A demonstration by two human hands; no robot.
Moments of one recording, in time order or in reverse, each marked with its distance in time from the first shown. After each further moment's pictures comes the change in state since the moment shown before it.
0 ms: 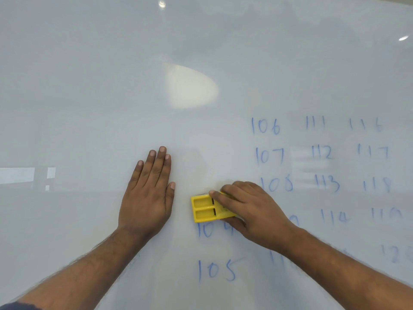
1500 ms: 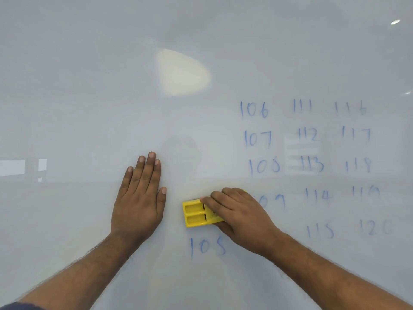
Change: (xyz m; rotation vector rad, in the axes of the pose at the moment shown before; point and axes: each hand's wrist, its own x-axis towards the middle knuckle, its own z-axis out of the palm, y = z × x) left_hand -0.047 0.006 0.006 -0.007 -0.031 -0.011; right_hand -0.036 -0.036 0.013 0.006 -0.062 0.061
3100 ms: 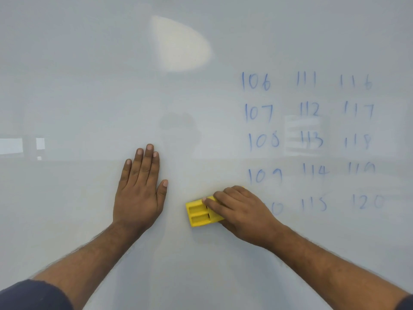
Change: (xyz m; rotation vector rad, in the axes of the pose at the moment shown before) left_hand -0.042 0.008 0.002 -0.003 -0.071 -0.040; right_hand -0.044 -0.017 0.017 -0.024 -0.012 -0.115
